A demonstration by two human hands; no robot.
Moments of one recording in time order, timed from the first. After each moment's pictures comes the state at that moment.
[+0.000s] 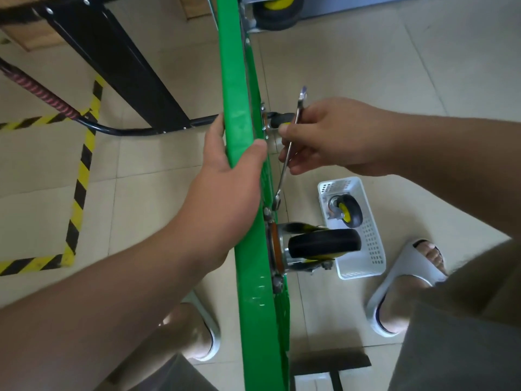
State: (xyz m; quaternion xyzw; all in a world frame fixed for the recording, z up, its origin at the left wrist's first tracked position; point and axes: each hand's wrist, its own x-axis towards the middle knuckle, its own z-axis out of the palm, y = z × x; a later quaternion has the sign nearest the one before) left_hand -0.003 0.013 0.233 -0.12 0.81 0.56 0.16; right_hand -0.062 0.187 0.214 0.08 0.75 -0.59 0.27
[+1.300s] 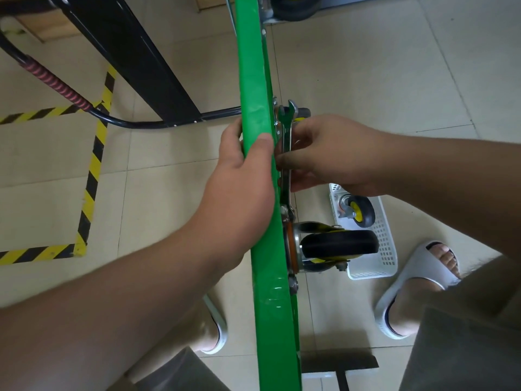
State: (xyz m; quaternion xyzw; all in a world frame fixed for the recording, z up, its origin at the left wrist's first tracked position) left_hand 0.000 0.018 0.240 -0.17 0.79 0.57 0.16; right_hand -0.057 0.161 0.191 0.05 0.74 -0.60 0.30
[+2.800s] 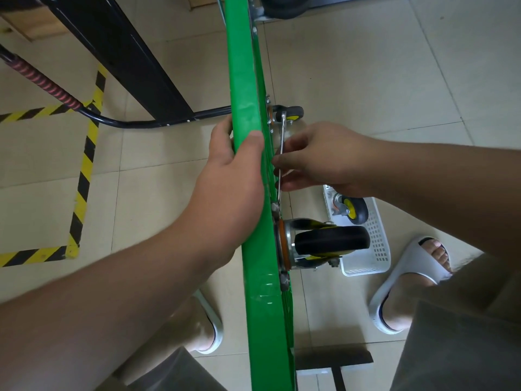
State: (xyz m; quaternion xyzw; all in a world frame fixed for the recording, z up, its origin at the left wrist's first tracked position) left_hand 0.001 0.017 0.243 -0.18 0.80 0.56 0.15; right_hand -0.055 0.165 0.178 0.11 0.73 -0.59 0.31
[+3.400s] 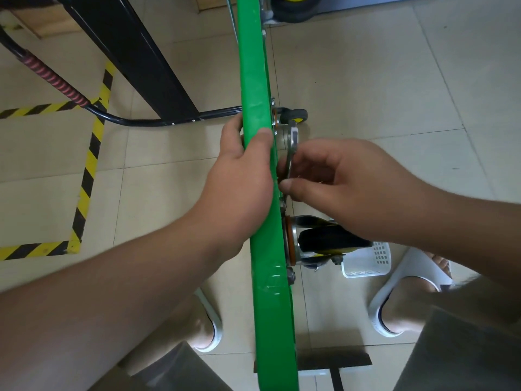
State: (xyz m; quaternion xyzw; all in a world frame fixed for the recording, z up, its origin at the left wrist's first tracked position) left_hand 0.001 0.017 0.240 -0.17 0.79 0.57 0.15; right_hand 0.009 0.174 0.217 -0.13 0.84 -0.50 0.15
